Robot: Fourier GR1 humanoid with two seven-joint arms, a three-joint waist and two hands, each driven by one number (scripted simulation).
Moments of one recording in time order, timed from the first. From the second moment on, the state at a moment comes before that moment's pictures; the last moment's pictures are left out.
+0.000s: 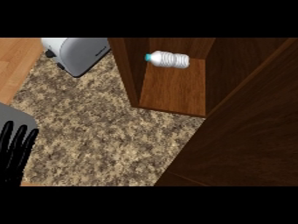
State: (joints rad) left arm 0.34 0.65 -0.31 -2.00 0.76 0.07 -0.54; right arm 0.17 -0.14 0.69 -2.32 -0.38 0.50 0.50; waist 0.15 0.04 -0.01
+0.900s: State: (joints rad) left arm 0.35 0.66 -0.27 -1.99 0.80 0.04 -0.54; right arm -0.13 -0.02 0.38 -1.97 -0.39 0.03 0.40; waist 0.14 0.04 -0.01
